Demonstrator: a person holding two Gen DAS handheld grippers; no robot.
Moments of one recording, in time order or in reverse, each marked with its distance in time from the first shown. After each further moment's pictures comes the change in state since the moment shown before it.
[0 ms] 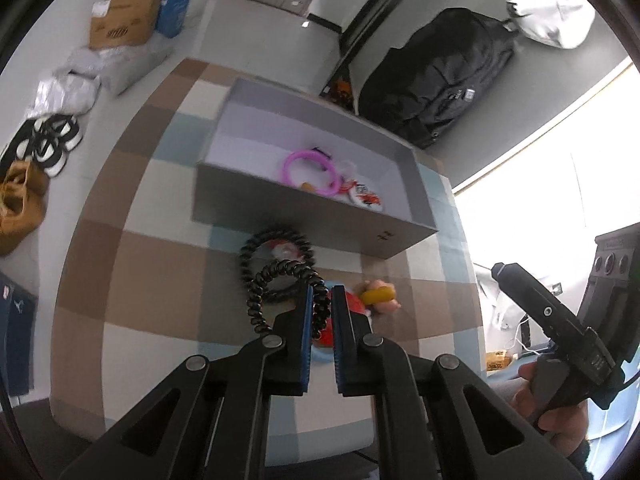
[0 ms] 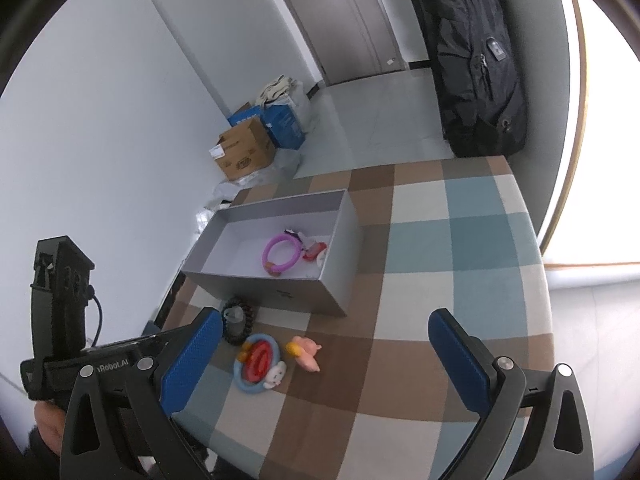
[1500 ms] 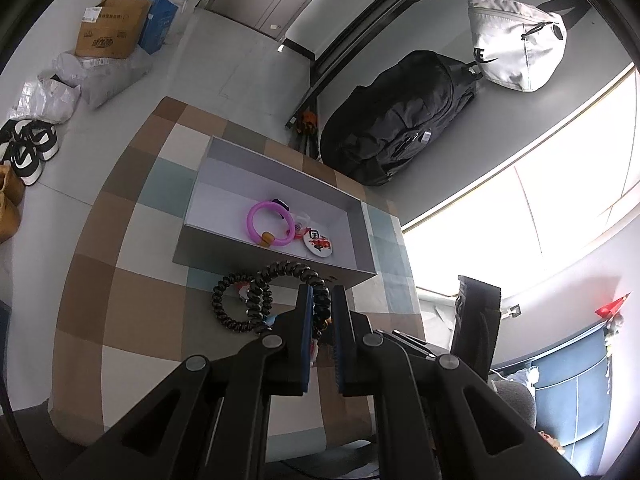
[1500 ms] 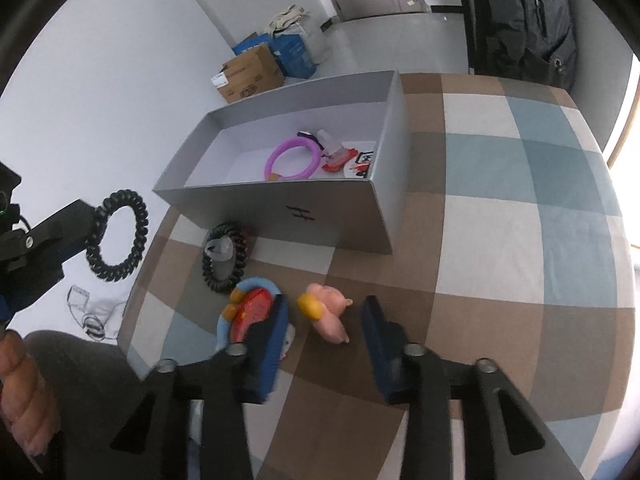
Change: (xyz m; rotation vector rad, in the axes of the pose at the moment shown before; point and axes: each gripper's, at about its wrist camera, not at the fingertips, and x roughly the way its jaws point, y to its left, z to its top) left arm -0.039 -0.005 0.017 -0.021 -0.103 -0.170; right arm 0.078 0.014 -0.026 -0.033 0.241 0.012
